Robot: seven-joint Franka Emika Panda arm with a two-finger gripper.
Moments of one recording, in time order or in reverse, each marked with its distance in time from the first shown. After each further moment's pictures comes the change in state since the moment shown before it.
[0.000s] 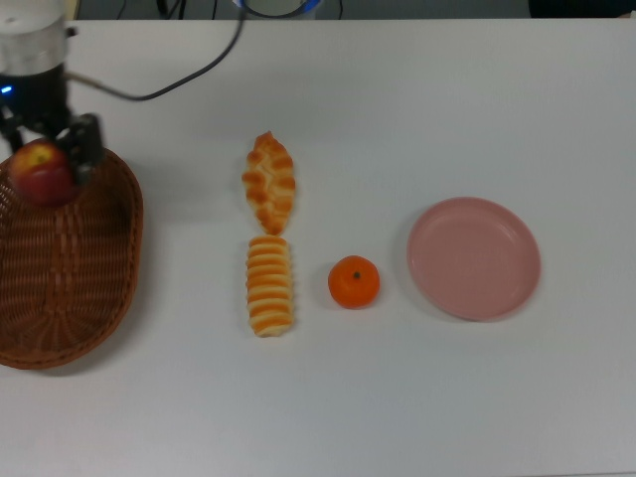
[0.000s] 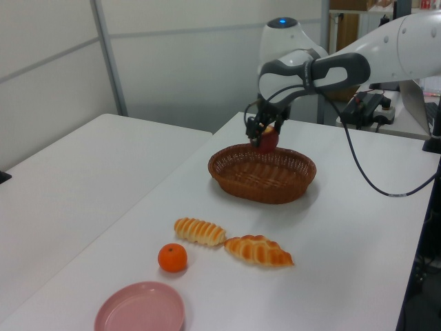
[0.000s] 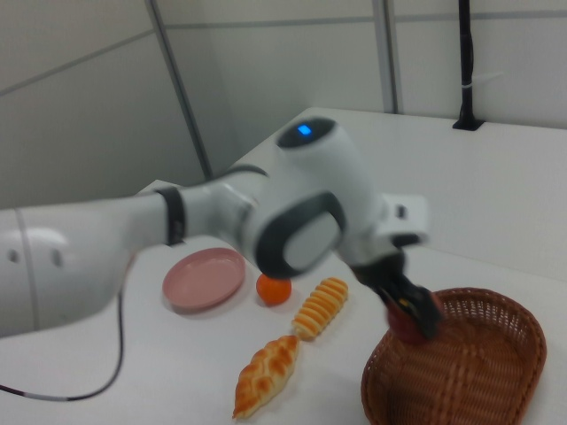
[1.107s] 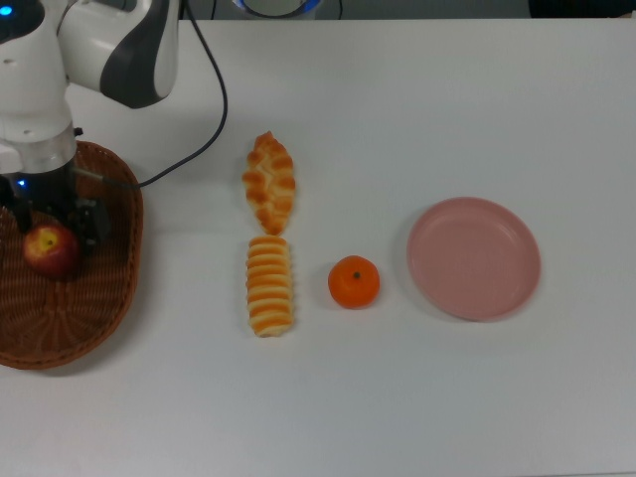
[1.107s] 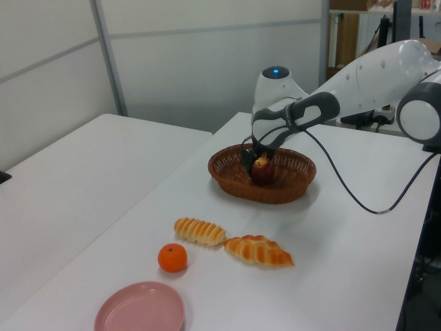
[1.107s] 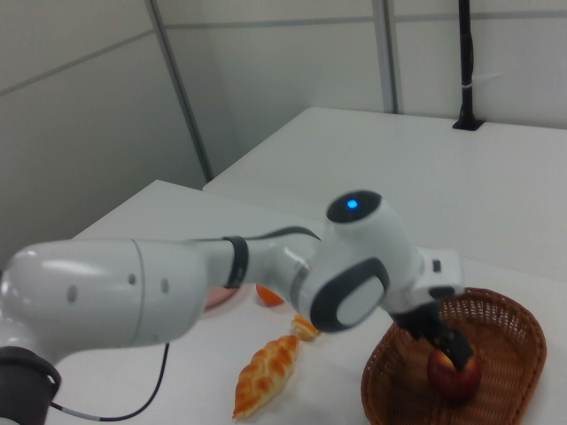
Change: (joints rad) arm -0.004 0.211 0.013 0.034 0.000 0.203 -0.014
